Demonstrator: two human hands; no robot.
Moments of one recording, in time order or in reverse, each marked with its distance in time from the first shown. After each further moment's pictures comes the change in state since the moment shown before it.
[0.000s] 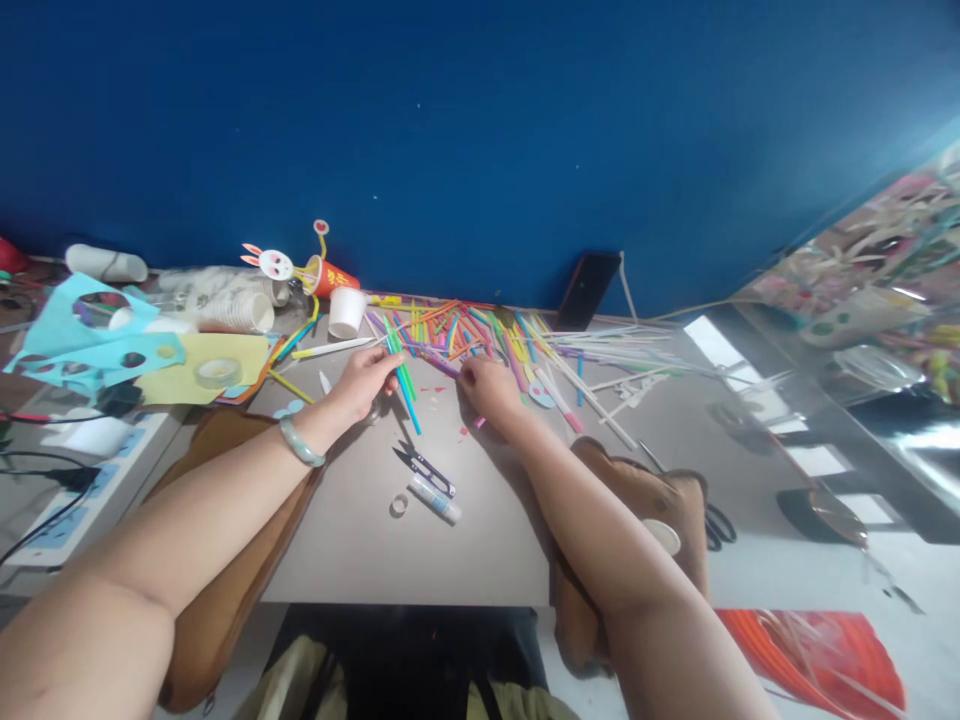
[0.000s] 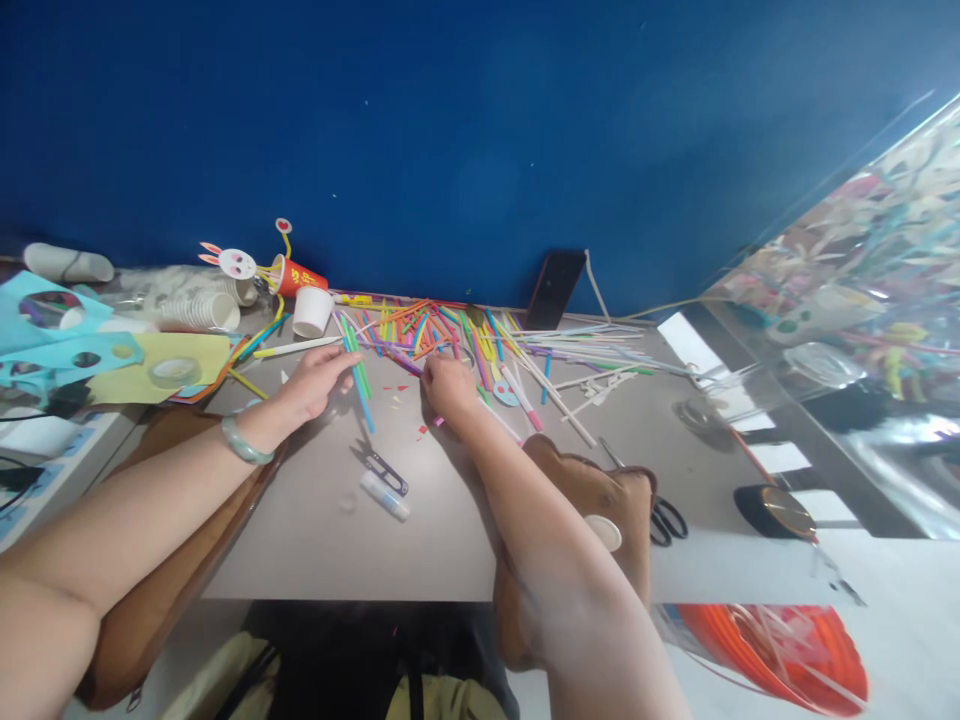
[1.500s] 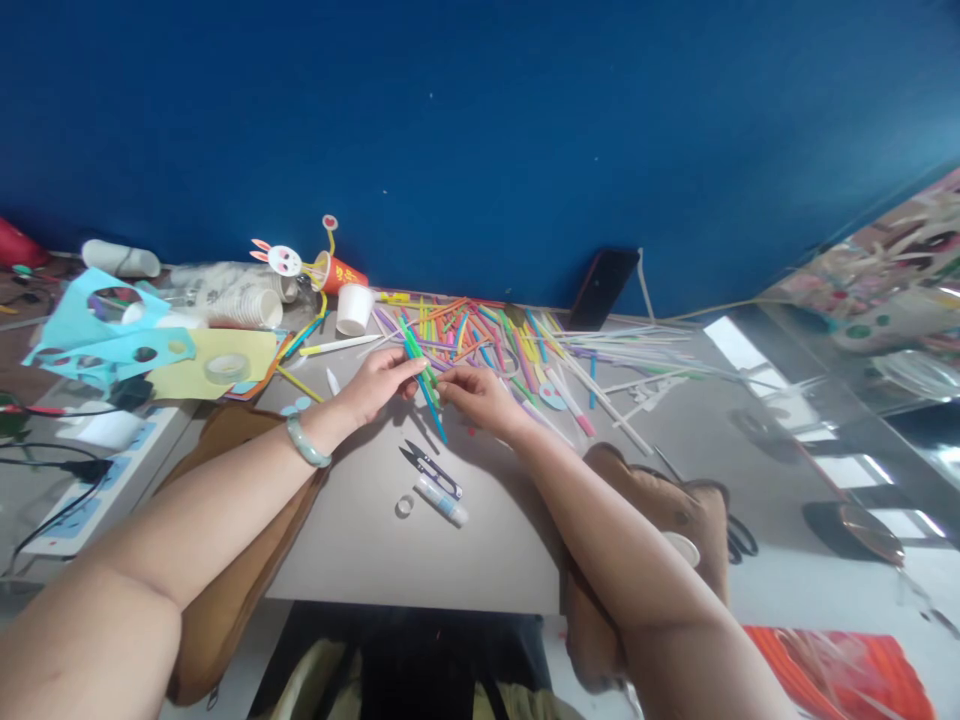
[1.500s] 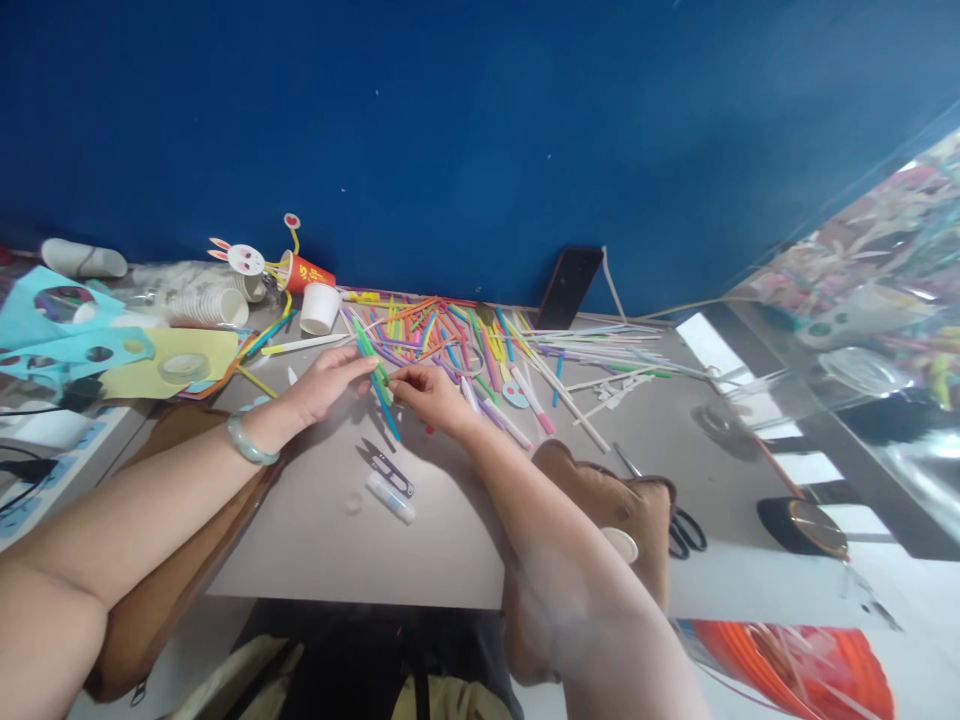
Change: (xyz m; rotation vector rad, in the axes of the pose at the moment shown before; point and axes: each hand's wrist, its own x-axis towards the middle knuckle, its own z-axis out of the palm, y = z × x) left_hand -0.015 0.014 0.006 0.071 -0.222 0.031; right_hand -0.024 -0.026 -0.009 1.192 -0.208 -0.154
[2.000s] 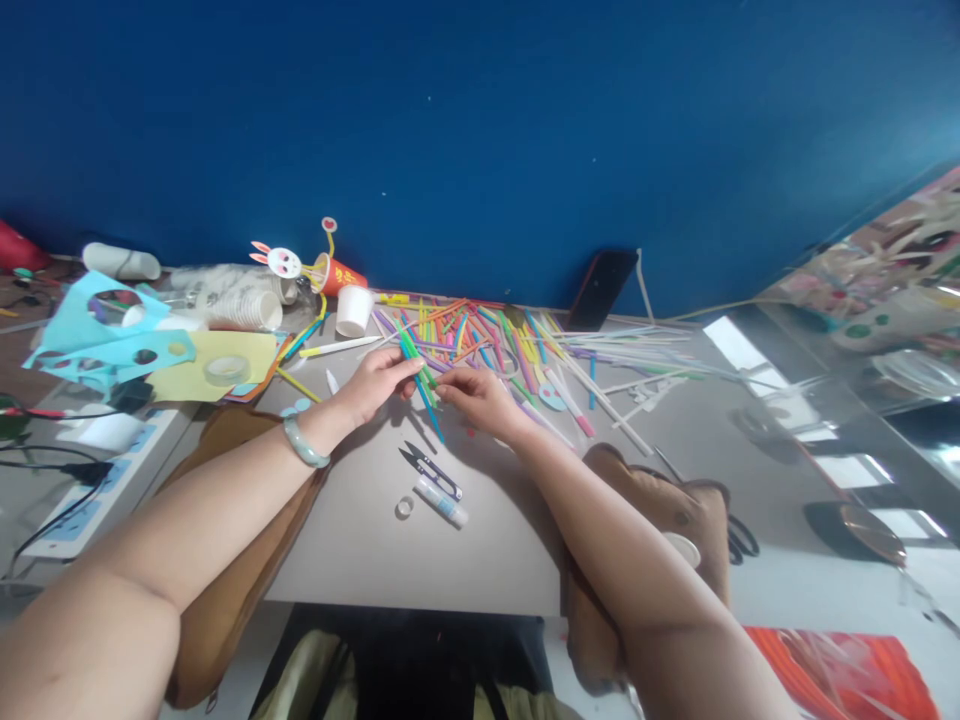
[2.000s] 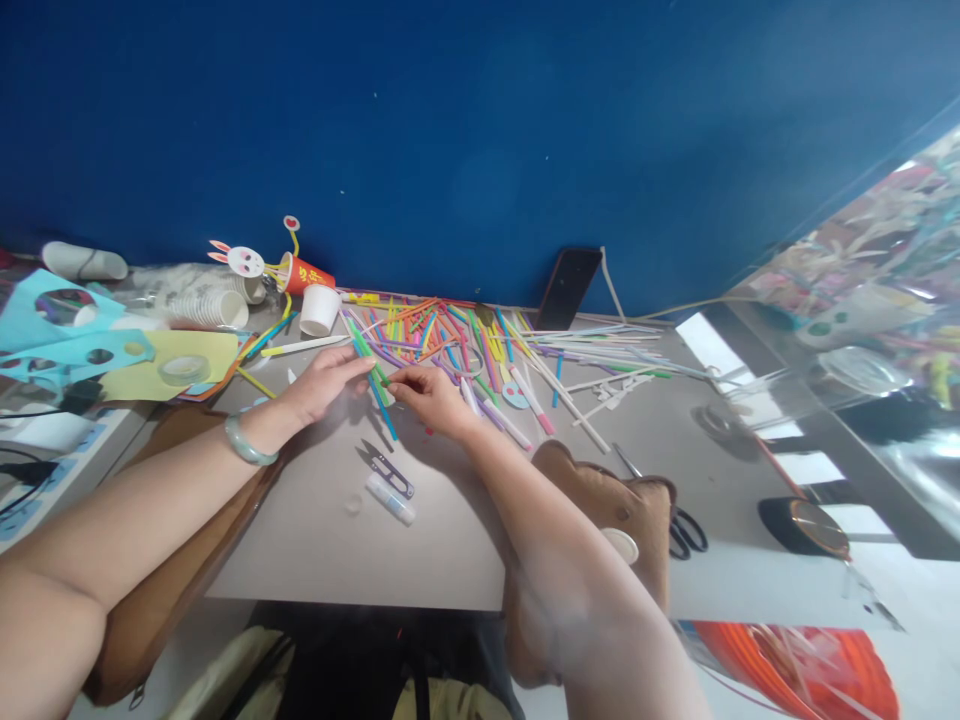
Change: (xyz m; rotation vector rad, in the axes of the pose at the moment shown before) left_hand 0.001 0.000 -0.003 -0.007 -0.001 0.003; right_hand 0.000 0.001 0.001 -0.044 0.006 -0.076
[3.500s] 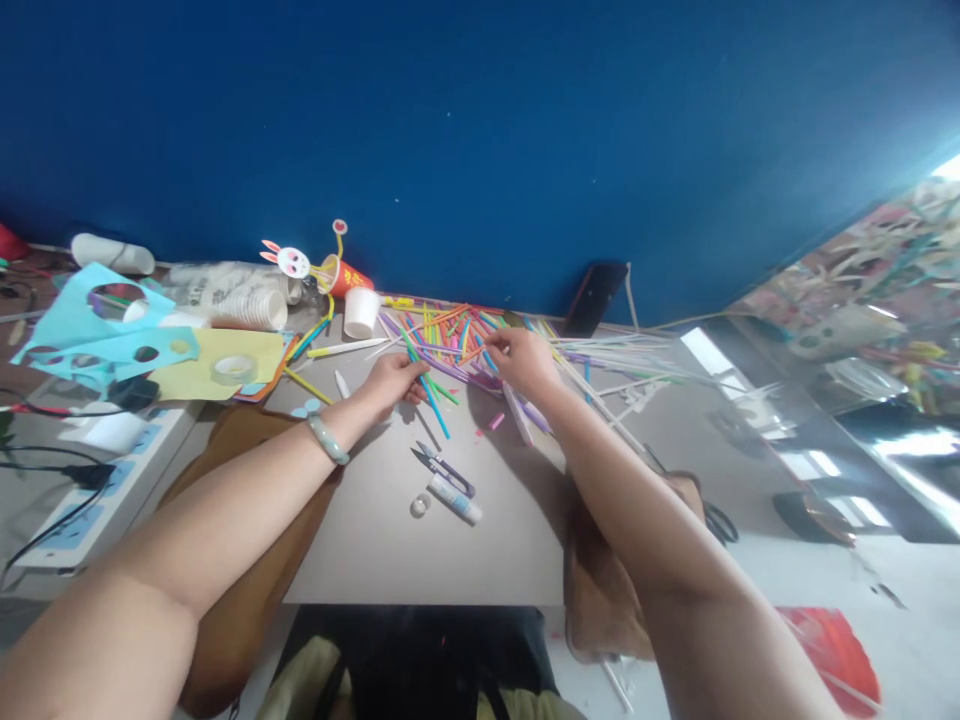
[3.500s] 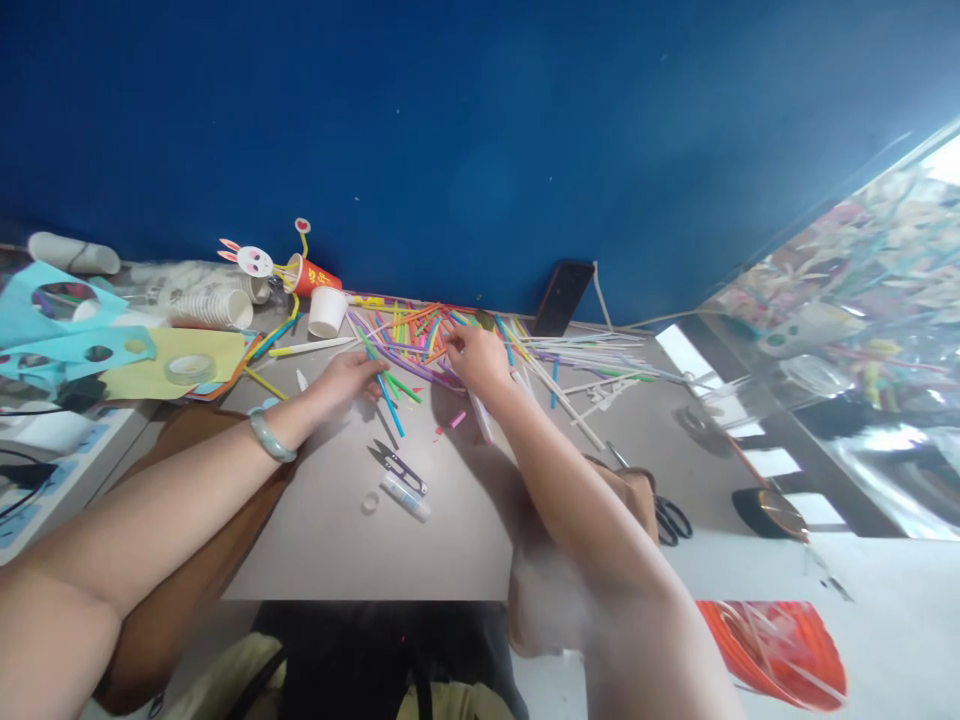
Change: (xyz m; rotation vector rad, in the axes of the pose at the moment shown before) left_hand 0.008 0.000 0.004 0.009 0.174 -0.296; right_hand 0.035 -0.011 -0.050 -0.949 0.414 0.092
